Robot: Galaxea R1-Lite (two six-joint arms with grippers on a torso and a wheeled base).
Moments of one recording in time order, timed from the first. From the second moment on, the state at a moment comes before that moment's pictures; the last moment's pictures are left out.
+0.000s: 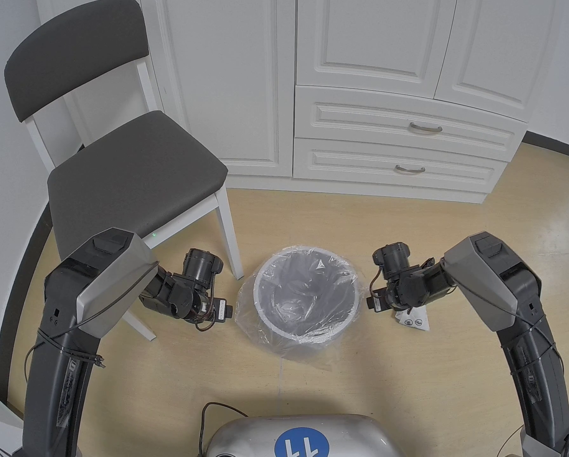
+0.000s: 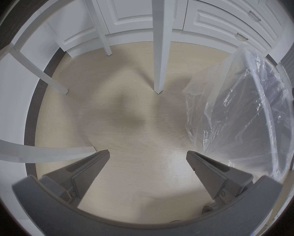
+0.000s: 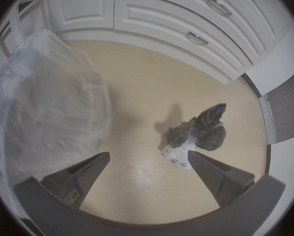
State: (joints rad) left arm -0.31 2.62 -1.50 -0.19 0.21 -0.17; right arm 0.30 2.71 -1.72 -0.14 -0.40 0.04
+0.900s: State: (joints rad) left arm -0.33 2.58 -1.38 -0.41 0.22 -0.17; right arm 0.30 2.52 -1.10 -0.75 0.05 -0.65
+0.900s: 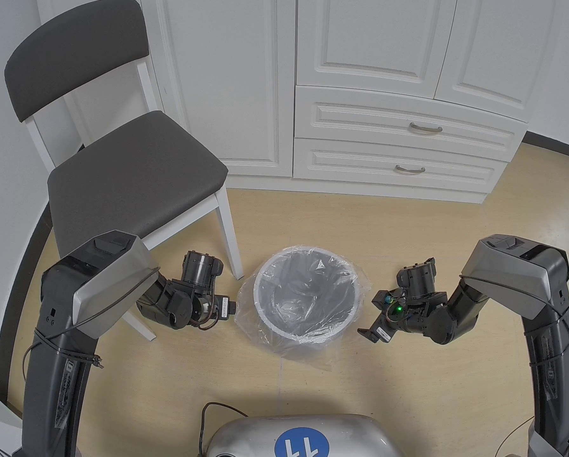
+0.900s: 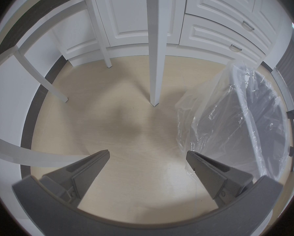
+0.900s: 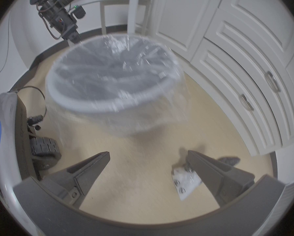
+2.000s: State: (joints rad) left arm -0.33 2.56 -1.36 -0.42 0.21 -0.17; right arm 0.26 2.61 -1.41 -0.48 0.07 -0.67
